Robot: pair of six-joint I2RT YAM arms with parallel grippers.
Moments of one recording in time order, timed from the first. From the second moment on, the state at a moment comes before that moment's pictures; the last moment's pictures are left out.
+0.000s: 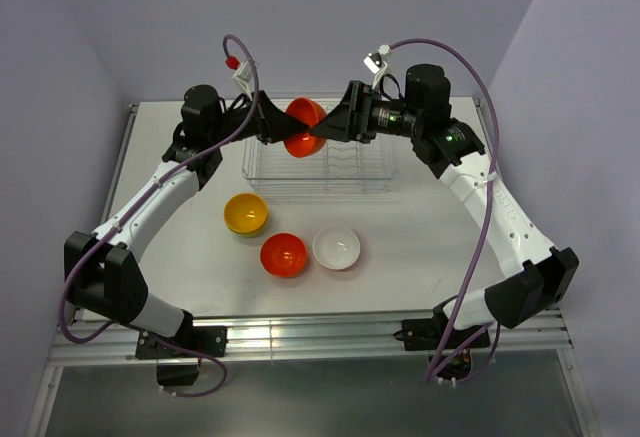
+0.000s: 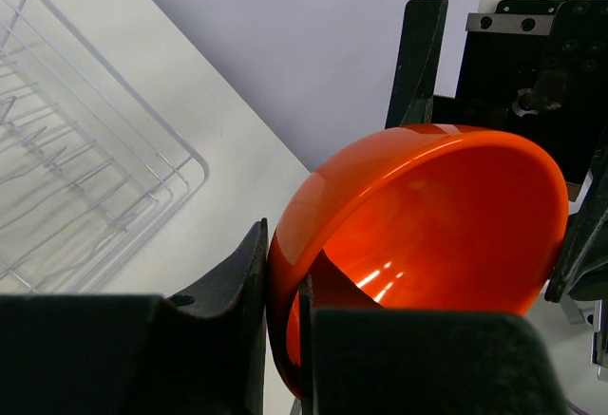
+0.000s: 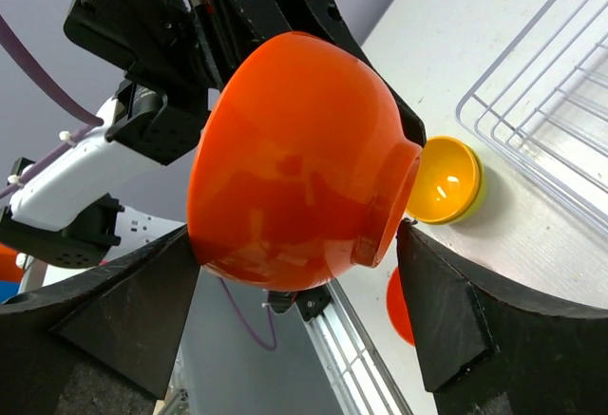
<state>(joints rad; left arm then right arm) -0.38 1.48 1.27 0.22 0.80 -0.75 0.42 1.40 1.53 -0.37 -0.75 0.66</state>
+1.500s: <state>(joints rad) -0.39 1.48 1.29 0.08 0.76 -0.67 0.40 1.40 1.53 -0.41 -0.69 0.59</state>
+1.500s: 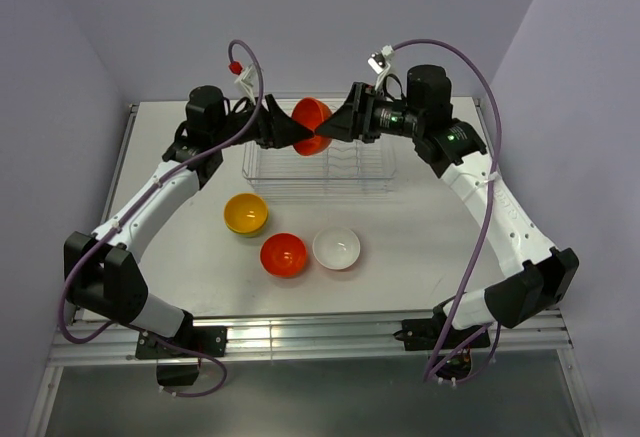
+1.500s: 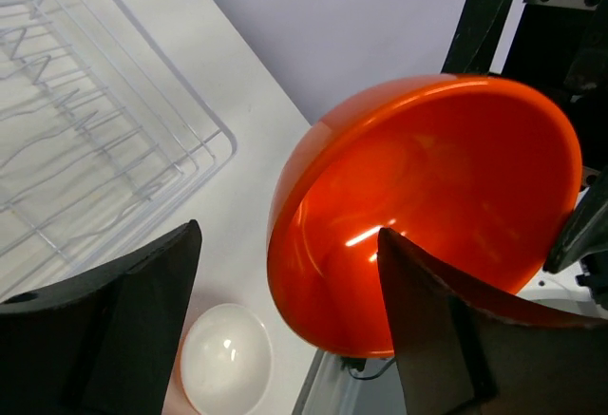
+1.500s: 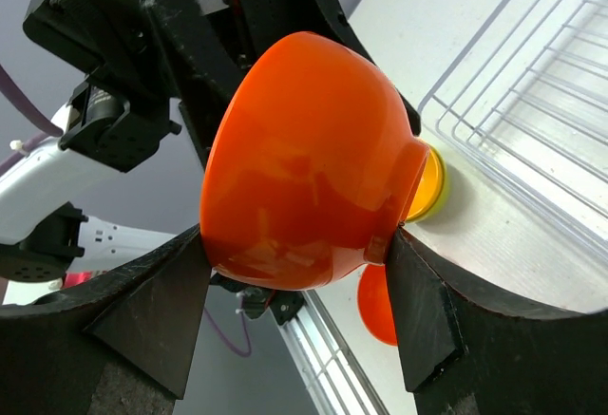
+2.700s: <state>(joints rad) -0.22 1.38 1.35 -0.27 0.52 -0.41 0.32 1.84 1.77 -0.63 -0.03 0.22</state>
